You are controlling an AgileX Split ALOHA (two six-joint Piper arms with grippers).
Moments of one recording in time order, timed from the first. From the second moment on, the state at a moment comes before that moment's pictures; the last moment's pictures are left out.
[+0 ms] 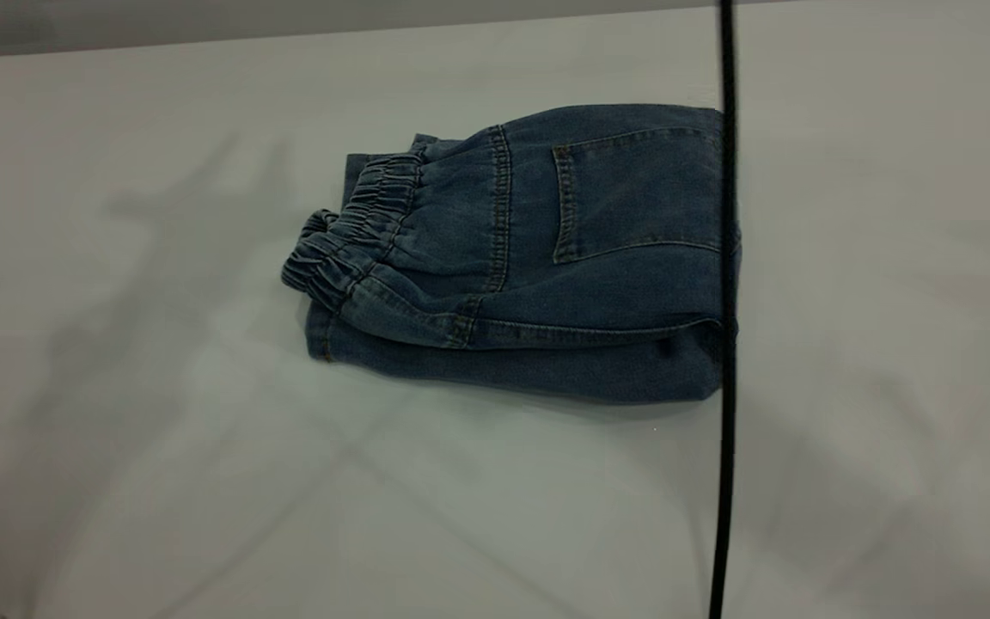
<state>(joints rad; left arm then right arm) -0.34 1.49 -1.34 0.99 0.24 -0.77 0.68 1.76 -1.94 -0.07 1.23 0.08</state>
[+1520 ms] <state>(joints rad) -0.83 0.77 -0.78 0.69 0.64 -0.43 0.68 0.04 -0.51 -0.11 1.10 0.17</state>
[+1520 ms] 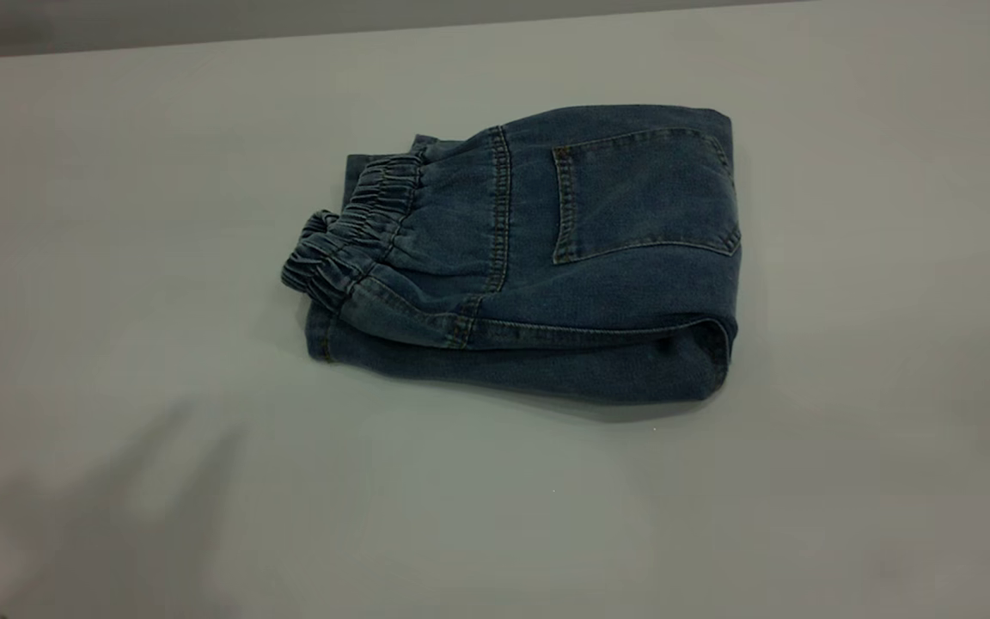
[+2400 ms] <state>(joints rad) -0.91 0.35 -0.50 -0.01 1.08 -0.04 0.68 0.04 -0.51 -0.08 1.07 0.12</state>
